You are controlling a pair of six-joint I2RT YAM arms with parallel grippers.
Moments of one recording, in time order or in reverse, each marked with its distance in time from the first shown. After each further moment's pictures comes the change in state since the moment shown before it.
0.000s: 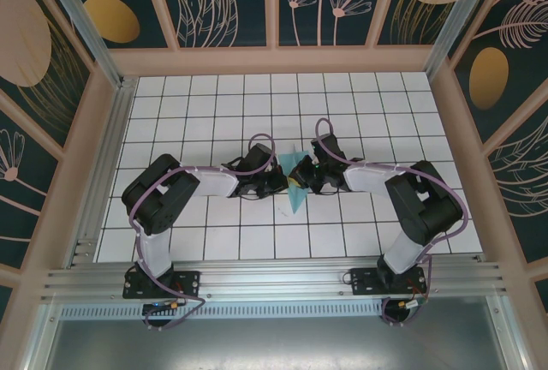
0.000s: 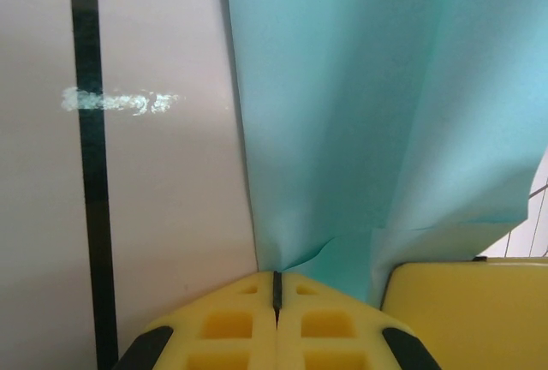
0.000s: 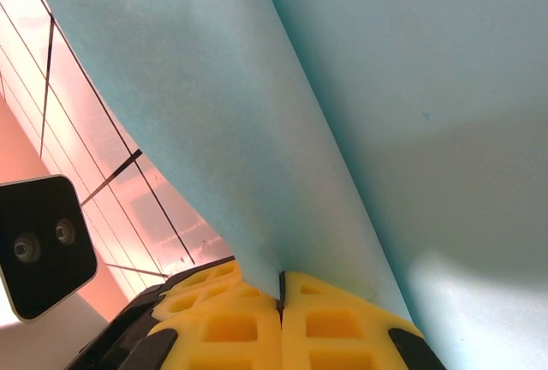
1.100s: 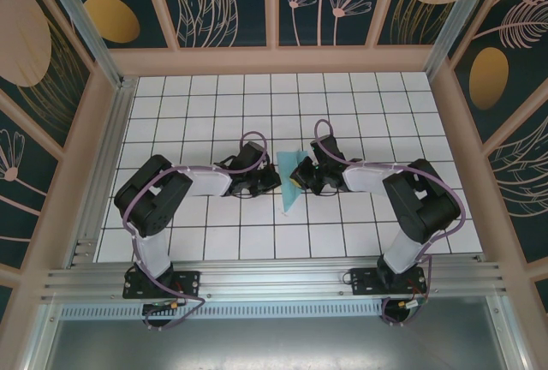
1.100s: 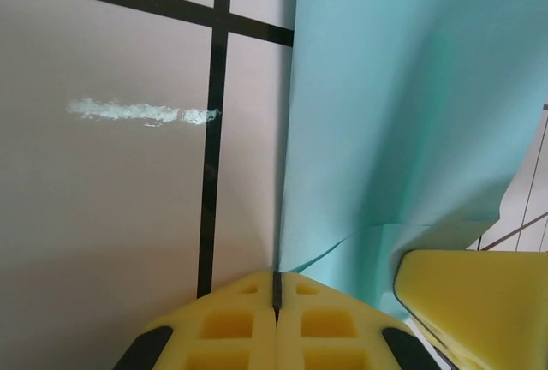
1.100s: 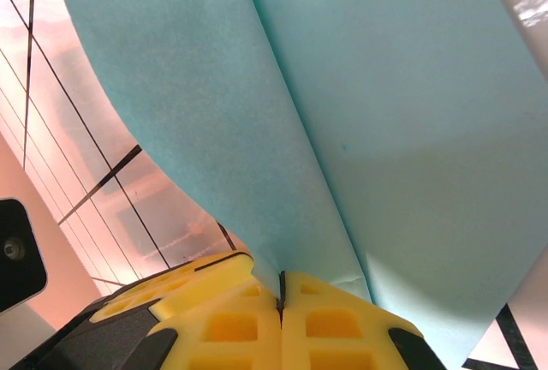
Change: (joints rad) left arm 0.046 -0.045 -0.037 -0.016 -0.012 0.002; right arm 0.000 0.016 -0.005 0.004 0.031 -0.011
